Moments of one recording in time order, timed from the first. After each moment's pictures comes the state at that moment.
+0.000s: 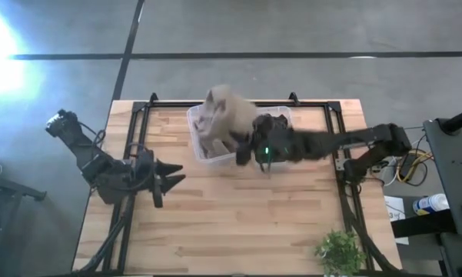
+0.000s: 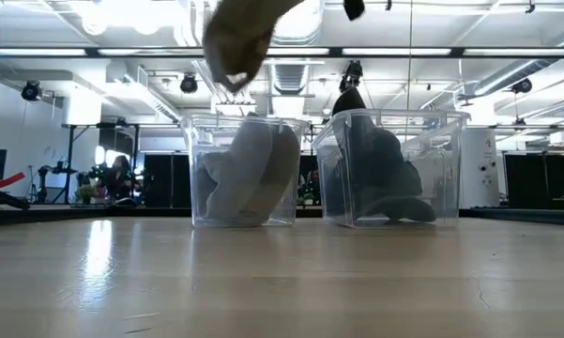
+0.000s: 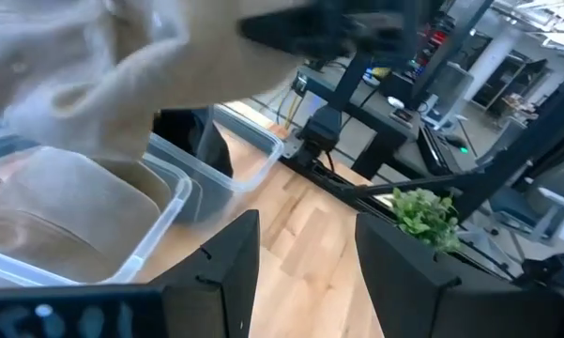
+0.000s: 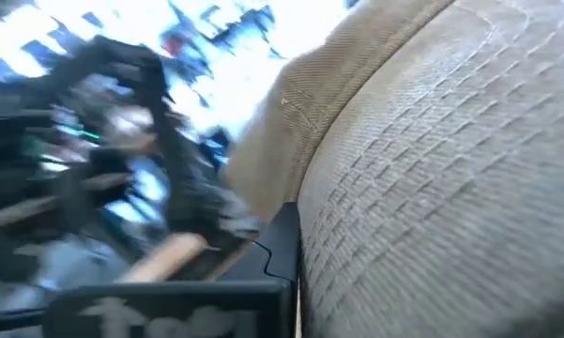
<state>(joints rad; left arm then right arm) -0.73 0.93 1.00 -0.43 -1.00 -0.83 0.11 1.53 1.39 -0.14 0.56 0.63</state>
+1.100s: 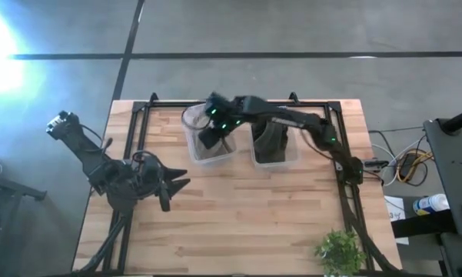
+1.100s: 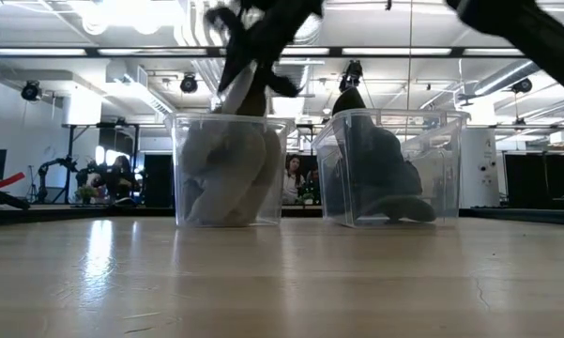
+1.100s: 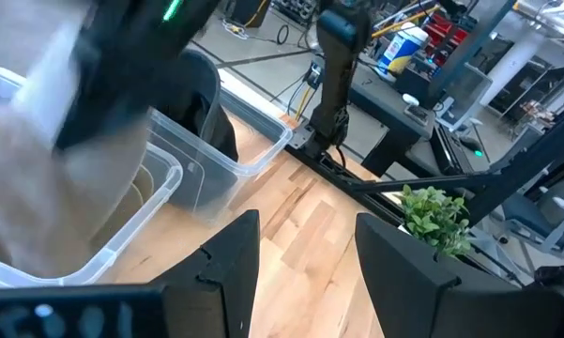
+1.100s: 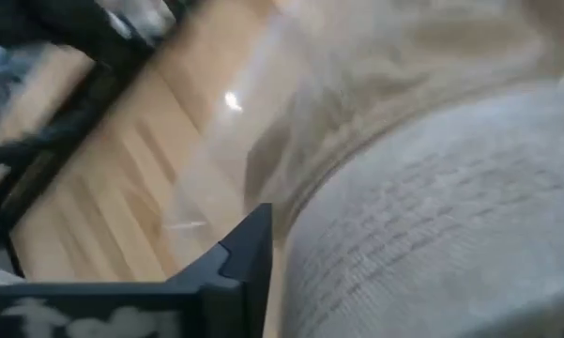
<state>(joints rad) -0.74 1.01 0.99 -0.43 -1.01 -0.94 -0.22 2.26 2.34 -1.01 -0.14 0.62</state>
